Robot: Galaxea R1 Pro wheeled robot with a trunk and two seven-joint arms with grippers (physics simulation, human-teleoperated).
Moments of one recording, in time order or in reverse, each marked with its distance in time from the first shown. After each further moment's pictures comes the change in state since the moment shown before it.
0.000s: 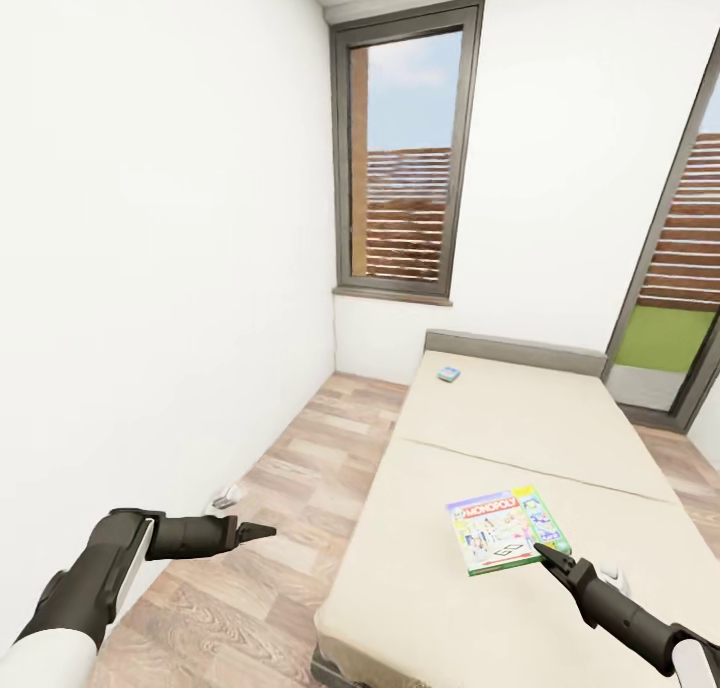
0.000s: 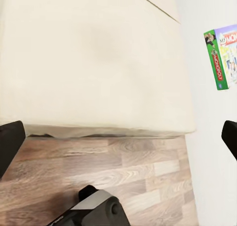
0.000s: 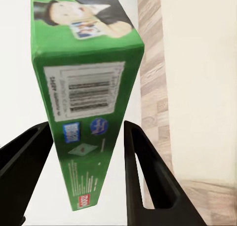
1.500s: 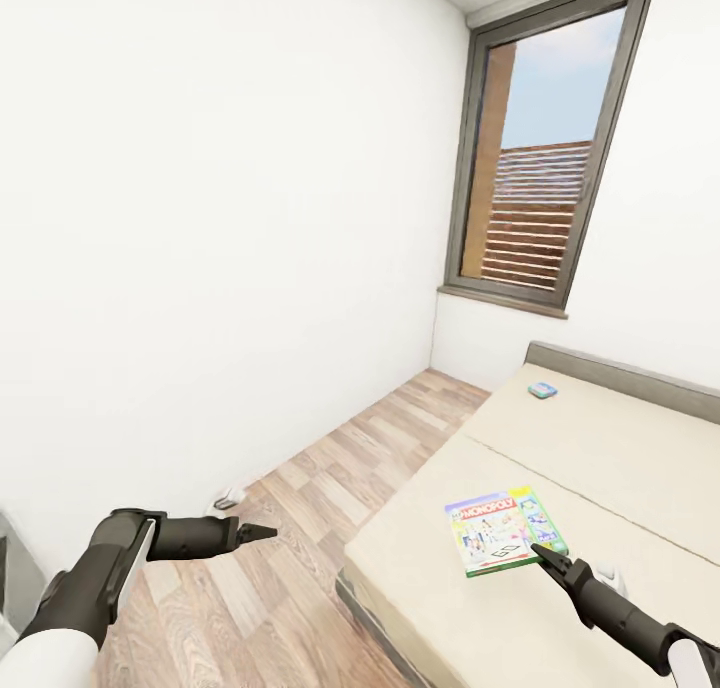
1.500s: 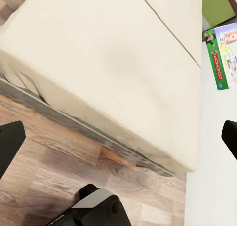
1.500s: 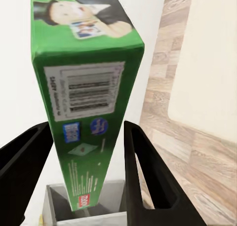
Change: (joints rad) left arm 0.001 -0.003 -0.004 0.001 -0.002 0.003 0.007; right arm 0.000 0.008 0.005 0.000 0.006 -0.005 -0.003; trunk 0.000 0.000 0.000
